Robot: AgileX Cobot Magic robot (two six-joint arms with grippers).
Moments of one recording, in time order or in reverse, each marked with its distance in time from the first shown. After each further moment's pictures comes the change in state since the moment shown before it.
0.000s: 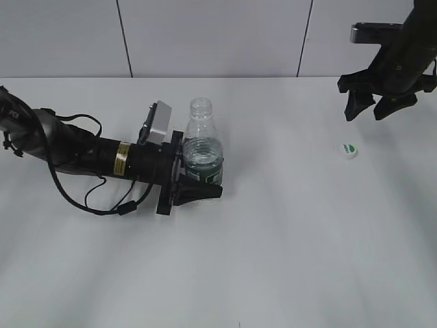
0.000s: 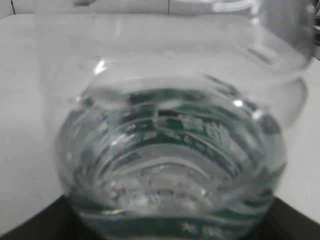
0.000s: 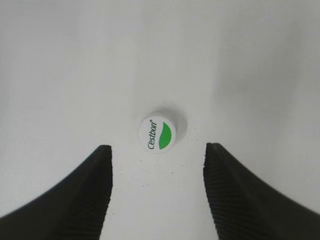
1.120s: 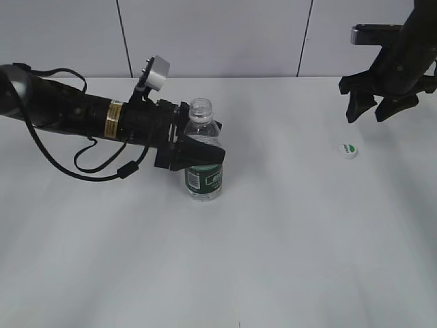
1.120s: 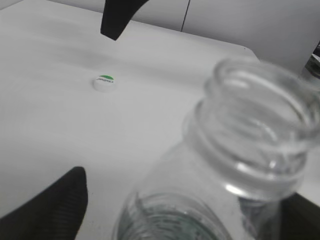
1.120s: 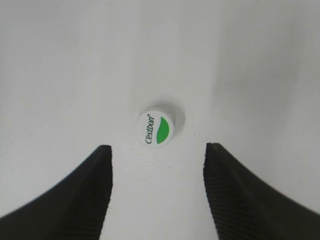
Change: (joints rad) left arm -0.004 -0.190 0.006 0.056 0.058 -0.400; right arm 0.000 -0.001 0.000 -0.007 0.015 0.000
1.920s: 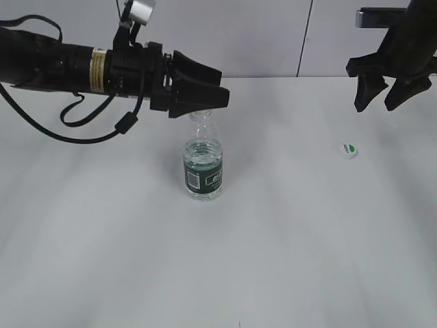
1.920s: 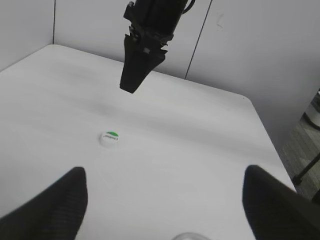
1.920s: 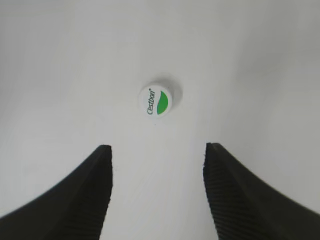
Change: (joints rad) left arm -0.001 -0.180 0.000 -0.044 -0.001 -0.207; right arm 0.000 0.000 -0.140 -0.010 0.223 0.000
